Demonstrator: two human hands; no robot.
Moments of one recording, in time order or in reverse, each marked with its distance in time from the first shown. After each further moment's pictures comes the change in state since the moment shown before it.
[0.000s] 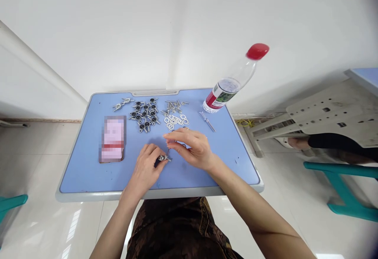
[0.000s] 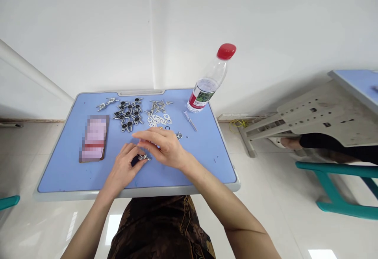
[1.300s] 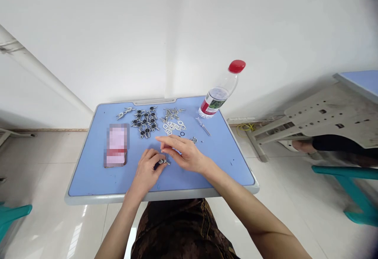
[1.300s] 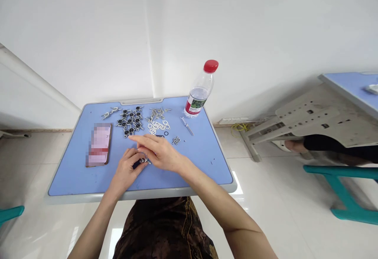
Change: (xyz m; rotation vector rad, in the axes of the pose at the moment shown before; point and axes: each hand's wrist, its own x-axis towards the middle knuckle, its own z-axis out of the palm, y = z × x) left_hand 0.000 -0.006 0.003 0.000 0.052 0.055; right_hand -0.002 -0.001 0.002 0.042 -0.164 0.015
